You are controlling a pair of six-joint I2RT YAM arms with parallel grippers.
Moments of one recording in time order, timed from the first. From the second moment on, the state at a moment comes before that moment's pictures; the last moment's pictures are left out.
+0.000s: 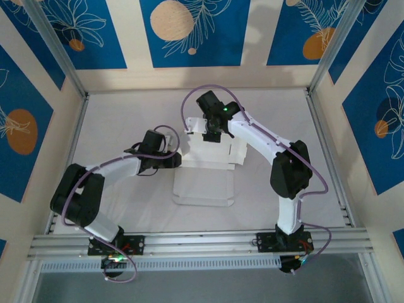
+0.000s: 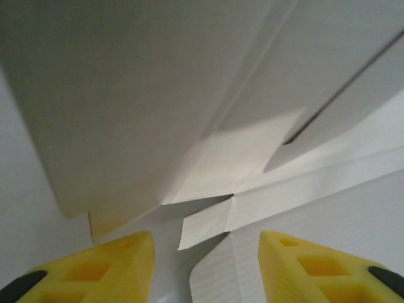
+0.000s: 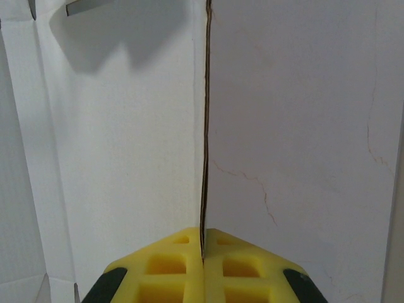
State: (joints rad) left arm -0.46 1.57 0.83 -0.19 0.23 -0.41; right arm 0.64 1.91 1.74 -0.92 0.07 -0.93
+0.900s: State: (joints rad) left arm -0.46 1.56 0.74 -0.01 0.21 -0.53; right arm 0.64 1.95 1.80 -0.96 0.05 -0.79
